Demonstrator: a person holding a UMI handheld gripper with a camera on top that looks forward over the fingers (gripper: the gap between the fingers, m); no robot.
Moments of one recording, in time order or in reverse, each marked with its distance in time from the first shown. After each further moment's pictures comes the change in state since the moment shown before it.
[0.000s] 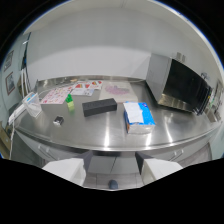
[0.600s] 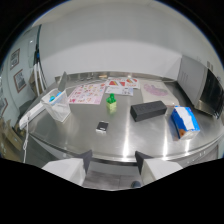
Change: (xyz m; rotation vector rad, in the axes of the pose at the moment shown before) arm -0.187 -0.020 0.043 -0.037 -0.164 -0.020
